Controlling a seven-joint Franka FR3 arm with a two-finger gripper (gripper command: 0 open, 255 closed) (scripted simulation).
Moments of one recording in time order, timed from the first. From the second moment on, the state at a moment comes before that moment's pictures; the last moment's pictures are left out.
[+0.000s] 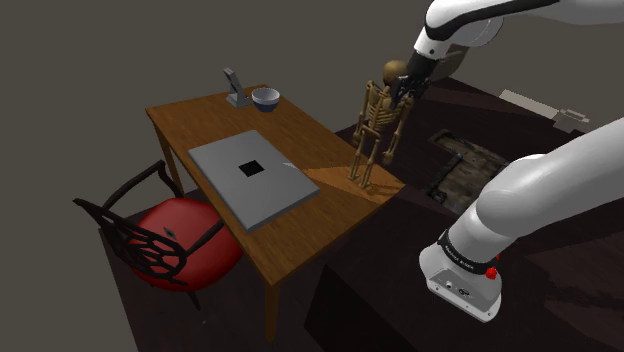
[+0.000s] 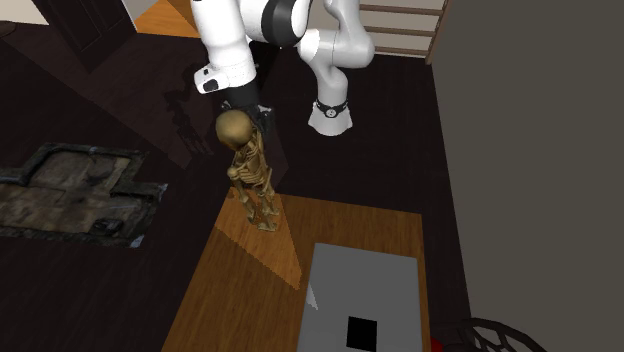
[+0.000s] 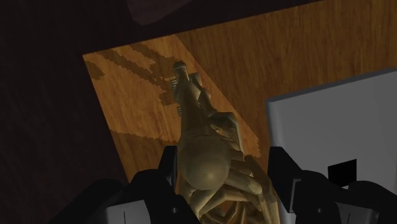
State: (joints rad) arm -0.15 -0.41 -0.36 -2.43 -0.02 2.06 -0.16
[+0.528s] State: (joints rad) arm -0.15 -0.44 -0.35 -2.34 -0.03 1.95 -0.14
